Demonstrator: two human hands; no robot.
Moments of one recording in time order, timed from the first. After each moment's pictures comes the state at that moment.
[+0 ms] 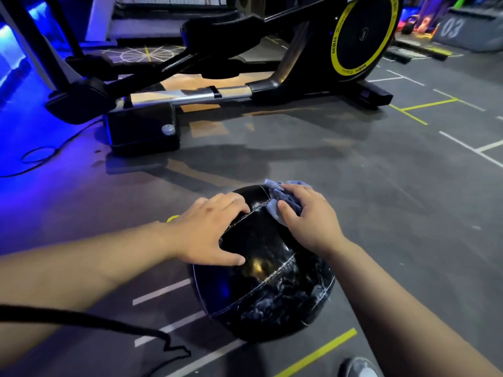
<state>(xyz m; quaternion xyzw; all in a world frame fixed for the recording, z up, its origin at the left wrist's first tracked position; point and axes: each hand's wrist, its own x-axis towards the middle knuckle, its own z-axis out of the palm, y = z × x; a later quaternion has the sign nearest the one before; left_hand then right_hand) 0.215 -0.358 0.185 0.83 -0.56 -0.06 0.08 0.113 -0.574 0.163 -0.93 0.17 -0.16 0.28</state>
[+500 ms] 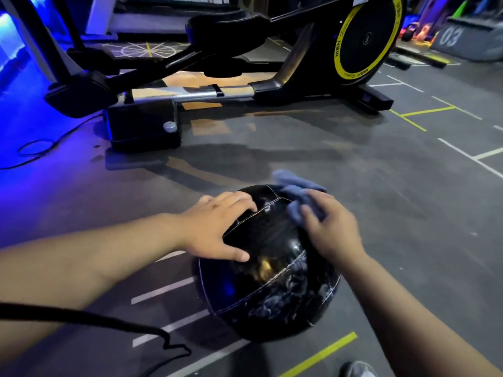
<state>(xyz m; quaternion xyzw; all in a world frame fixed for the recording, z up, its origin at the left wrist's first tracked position) 0.232 -0.358 0.174 0.82 -0.56 -0.09 0.09 0.094 -0.577 0.163 -0.92 0.19 -0.24 0.26</state>
